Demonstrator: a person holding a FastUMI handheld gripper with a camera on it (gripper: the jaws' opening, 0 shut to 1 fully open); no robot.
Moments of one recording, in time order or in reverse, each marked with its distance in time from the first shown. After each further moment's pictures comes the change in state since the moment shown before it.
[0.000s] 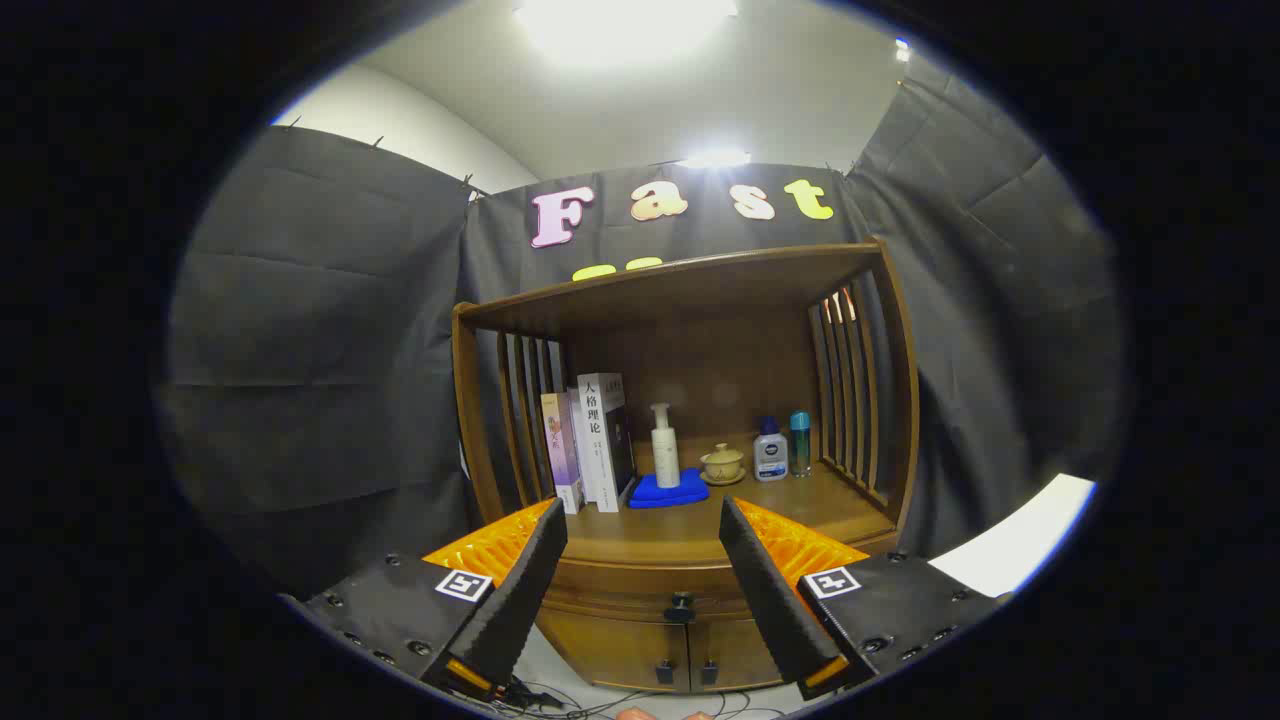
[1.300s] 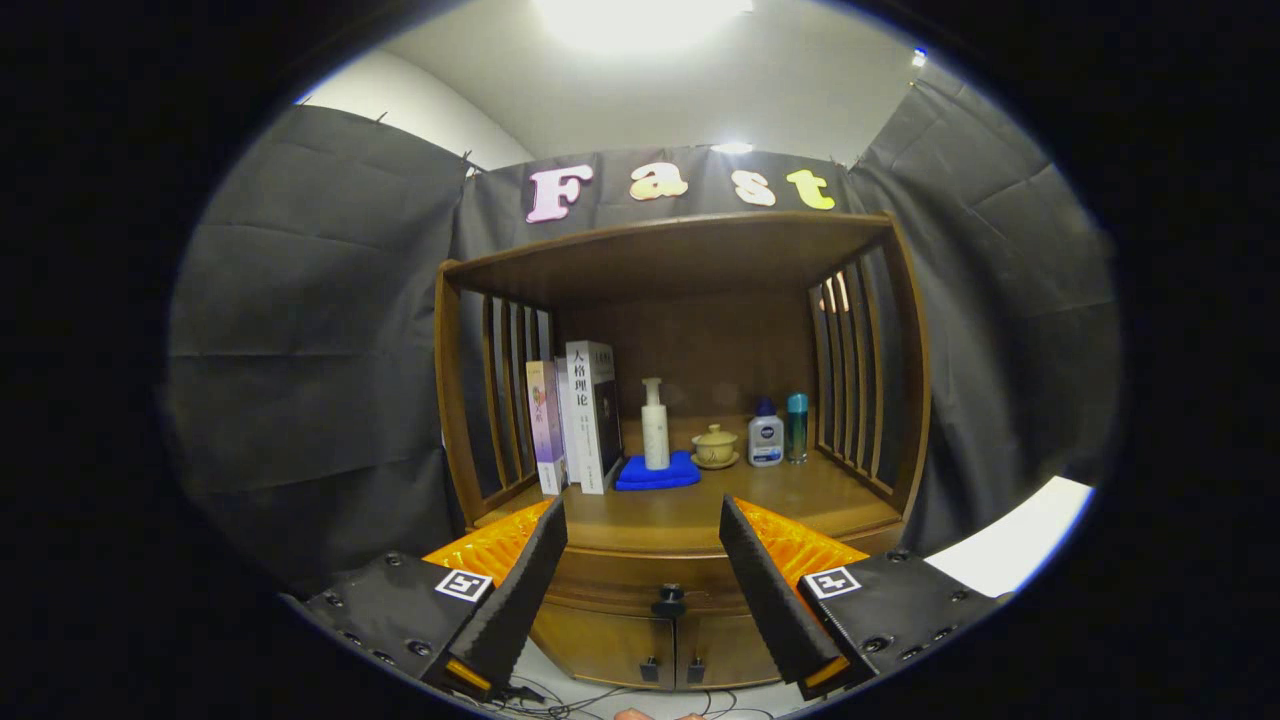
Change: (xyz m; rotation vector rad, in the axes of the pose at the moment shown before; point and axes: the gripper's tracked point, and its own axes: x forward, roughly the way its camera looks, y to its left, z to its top) arm 0.032 -0.007 -0.041 -0.056 0.058 -0.025
